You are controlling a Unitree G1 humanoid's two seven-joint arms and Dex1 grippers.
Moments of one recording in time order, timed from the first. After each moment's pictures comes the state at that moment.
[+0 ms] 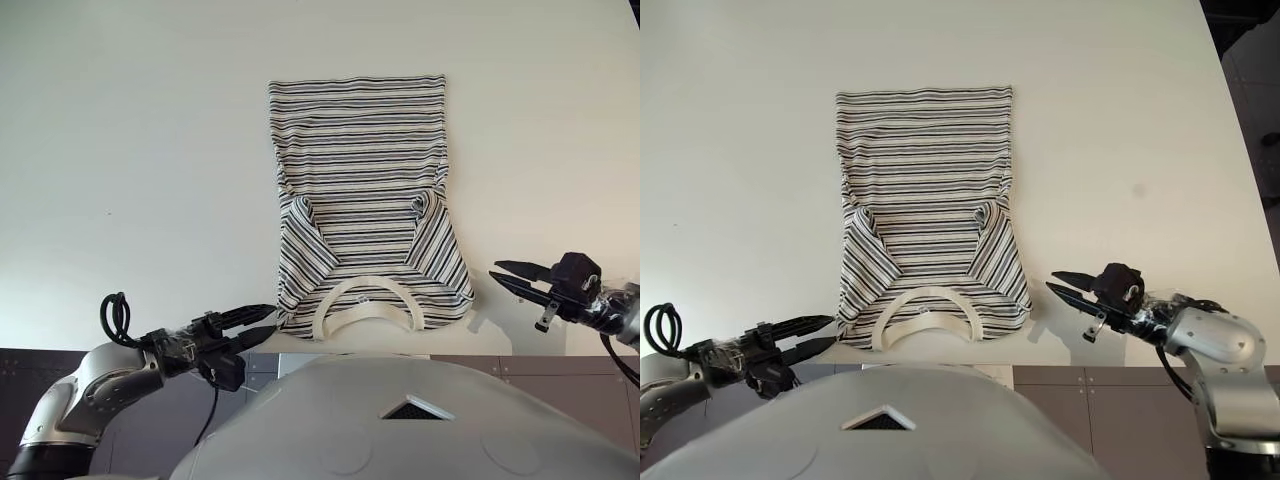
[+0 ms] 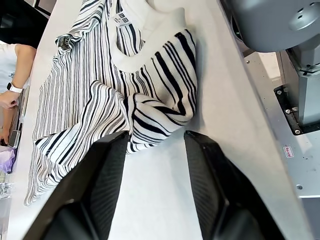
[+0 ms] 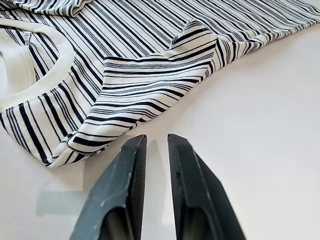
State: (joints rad) left arm 0.72 0.83 0.07 -0.12 0.48 -1.02 -0.56; right arm 0.63 -0.79 -0.22 -0.42 0.32 0.13 0.99
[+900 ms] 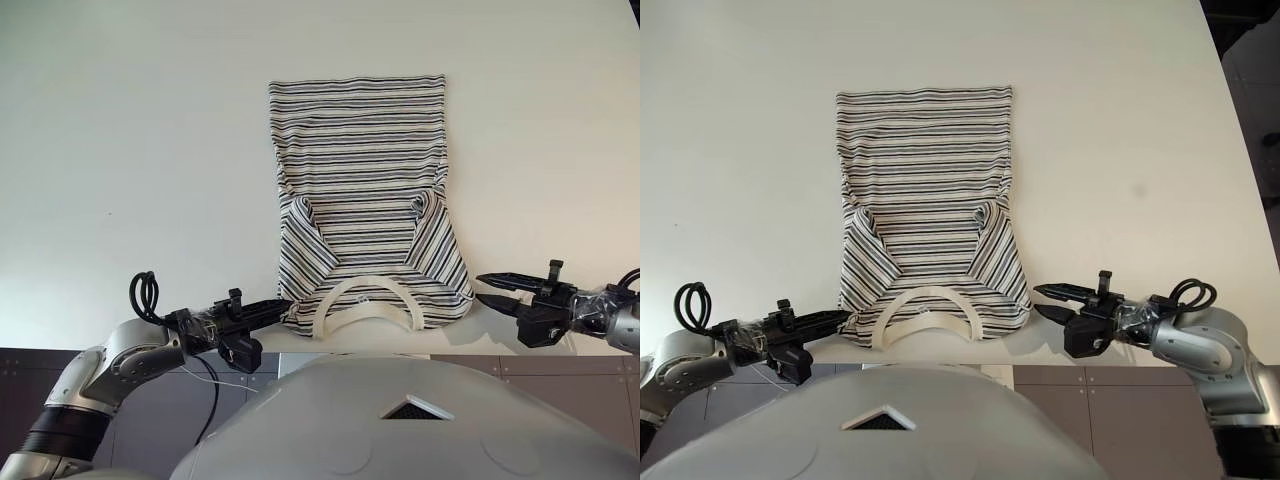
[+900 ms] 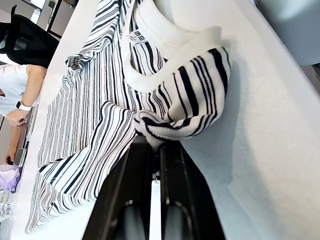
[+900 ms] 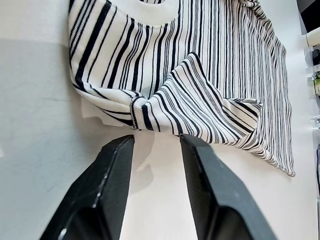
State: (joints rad) left arm 0.57 0.90 -0.12 -0.06 0.47 -0.98 -0.48; right arm 0.55 -0.90 -0.10 -0.16 -0.23 -0.82 0.87
